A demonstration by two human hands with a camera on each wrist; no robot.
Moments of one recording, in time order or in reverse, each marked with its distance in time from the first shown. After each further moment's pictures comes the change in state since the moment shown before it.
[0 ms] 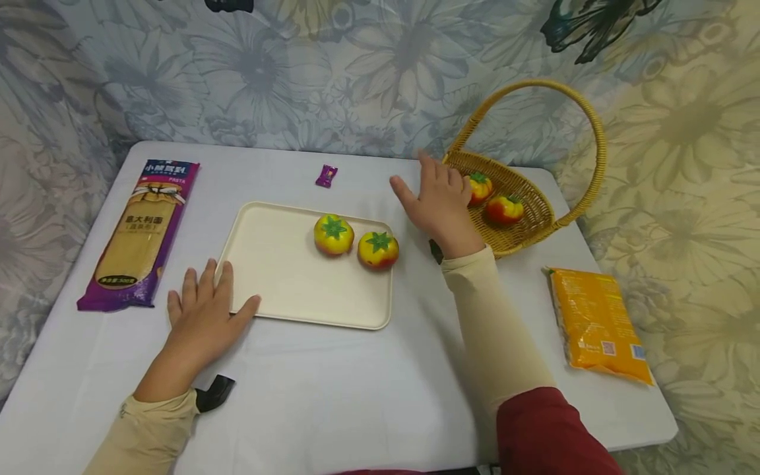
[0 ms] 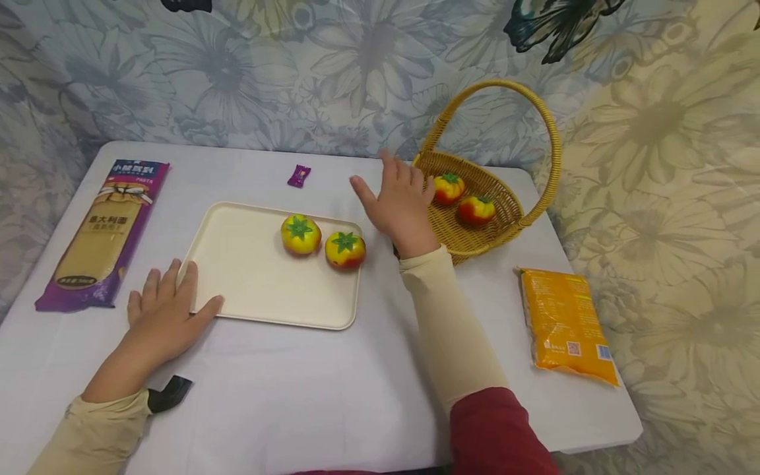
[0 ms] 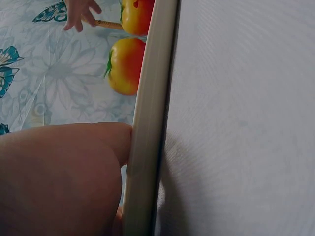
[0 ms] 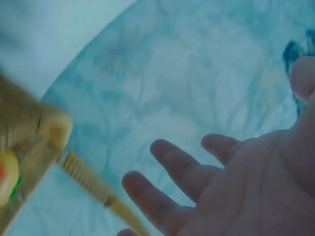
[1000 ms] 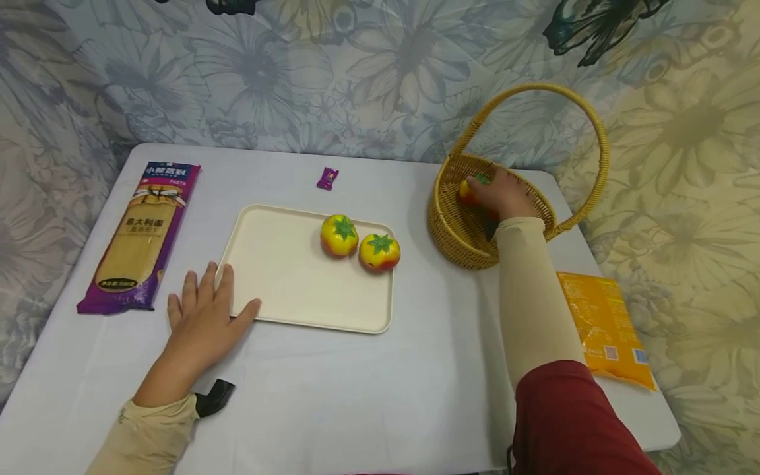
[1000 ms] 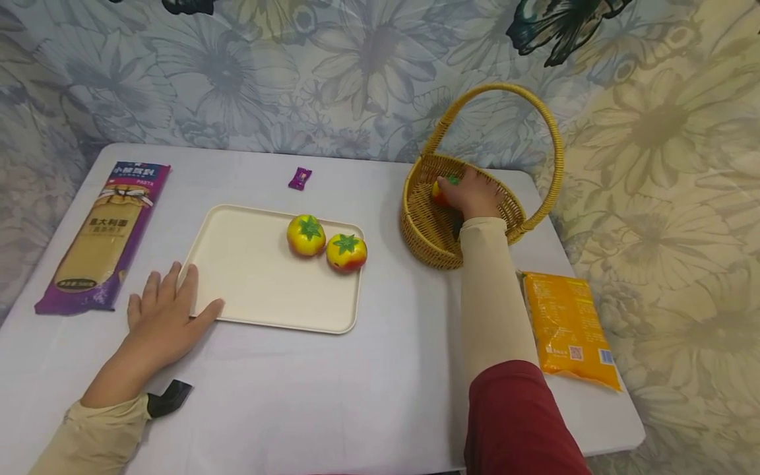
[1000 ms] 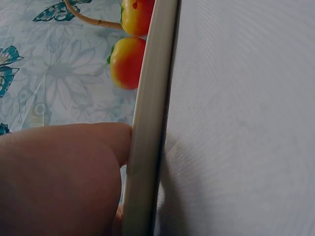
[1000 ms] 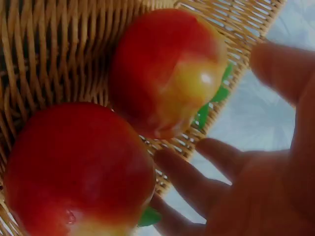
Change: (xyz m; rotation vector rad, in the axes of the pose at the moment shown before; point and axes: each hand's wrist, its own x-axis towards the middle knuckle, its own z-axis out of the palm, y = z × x) left_hand 0.000 -0.001 0.000 0.000 0.003 -0.001; right_hand 0.058 0.140 -0.031 0.088 -0.218 0.333
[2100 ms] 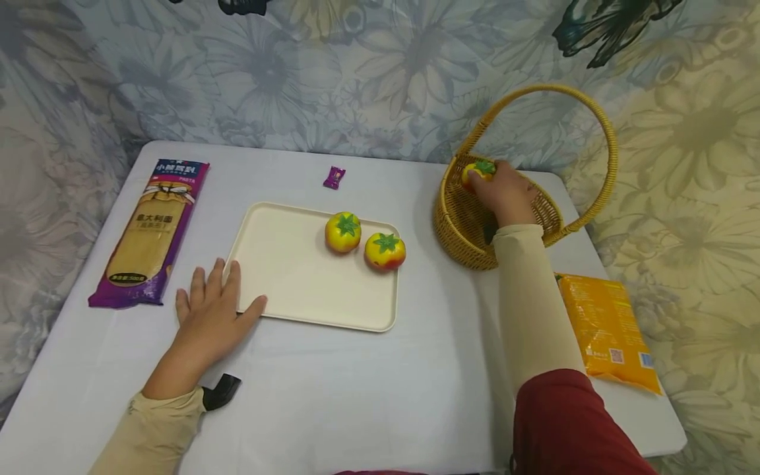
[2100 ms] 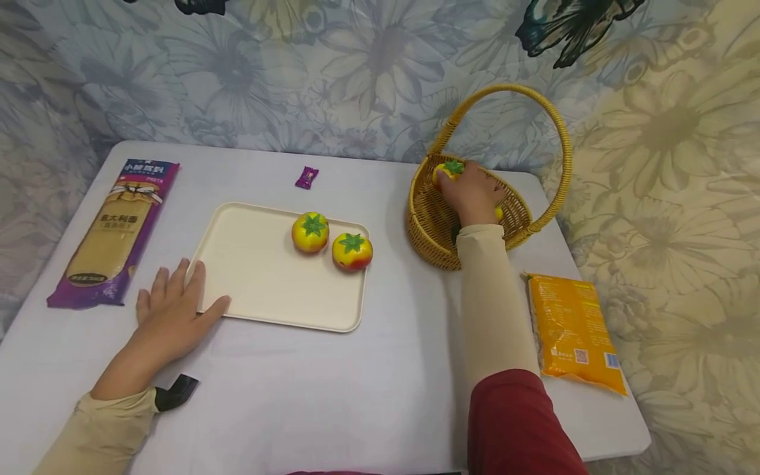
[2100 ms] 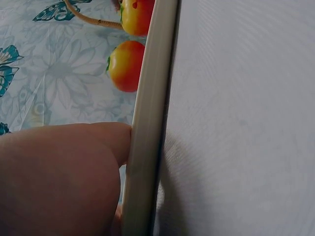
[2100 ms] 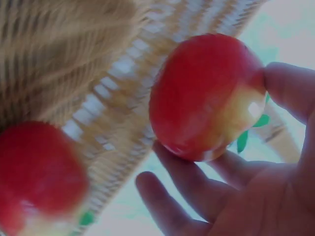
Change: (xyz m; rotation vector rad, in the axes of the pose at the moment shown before) left_hand -0.001 0.004 -0.002 -0.014 0.003 -0.004; right_hand -0.008 -0.018 0.005 0.060 0.139 -0.054
